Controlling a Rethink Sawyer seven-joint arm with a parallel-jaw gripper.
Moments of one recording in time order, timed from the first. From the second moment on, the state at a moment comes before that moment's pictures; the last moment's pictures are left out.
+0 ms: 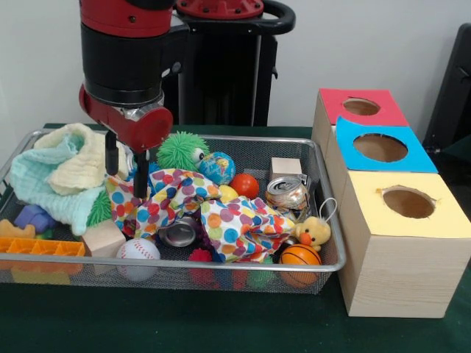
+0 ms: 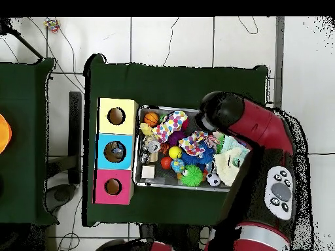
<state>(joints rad) -0.25 -0.46 -0.28 1.25 0.17 0.78 2.05</state>
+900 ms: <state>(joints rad) -0.14 -0.47 -0.35 1.33 0.29 0.77 2.14</state>
